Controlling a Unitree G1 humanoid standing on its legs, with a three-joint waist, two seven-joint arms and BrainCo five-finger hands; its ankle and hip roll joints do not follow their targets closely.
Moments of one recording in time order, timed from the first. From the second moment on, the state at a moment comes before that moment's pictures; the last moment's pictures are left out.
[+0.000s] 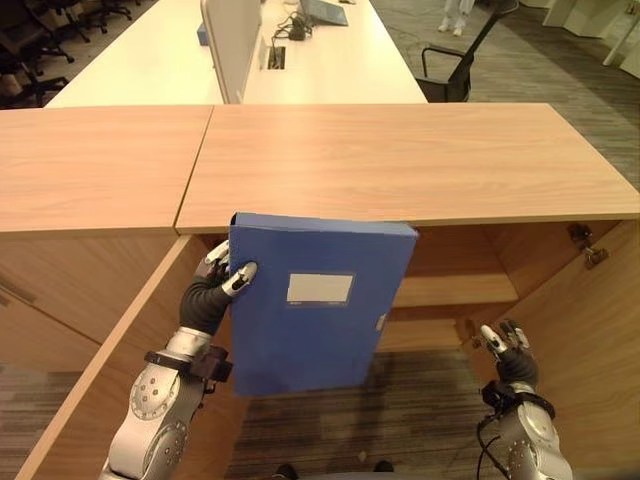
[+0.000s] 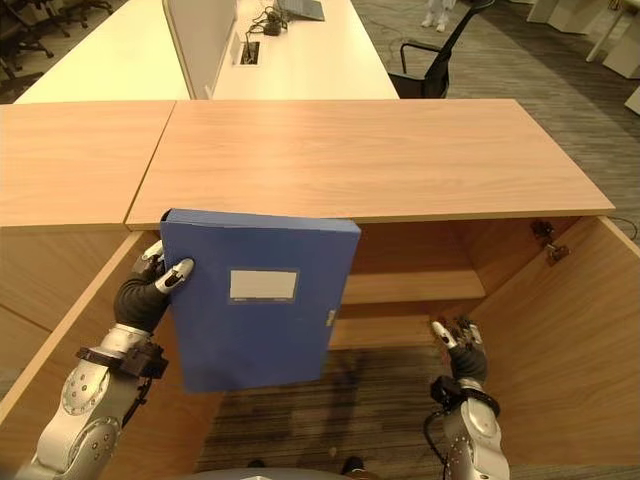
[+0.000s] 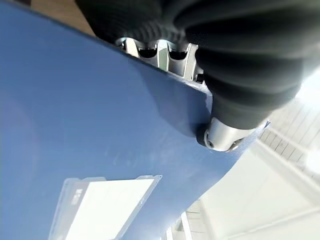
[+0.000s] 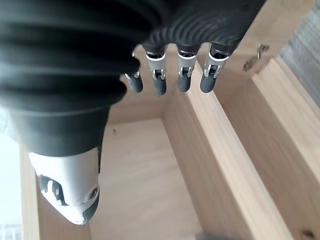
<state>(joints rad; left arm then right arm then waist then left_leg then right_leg) 0.22 0.47 -0.04 -0.36 -0.54 -0.17 -0.07 0.16 -0.26 -0.22 0.34 0.56 -0.17 -0.13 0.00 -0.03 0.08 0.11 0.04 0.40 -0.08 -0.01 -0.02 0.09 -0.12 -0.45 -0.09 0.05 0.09</state>
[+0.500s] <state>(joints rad) 0.15 0.43 -0.07 -0.29 -0.35 -0.17 -0.03 0.16 -0.33 0.09 0.05 0.47 -0.14 0.08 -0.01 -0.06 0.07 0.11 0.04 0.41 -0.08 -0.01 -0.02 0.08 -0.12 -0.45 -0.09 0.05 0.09</state>
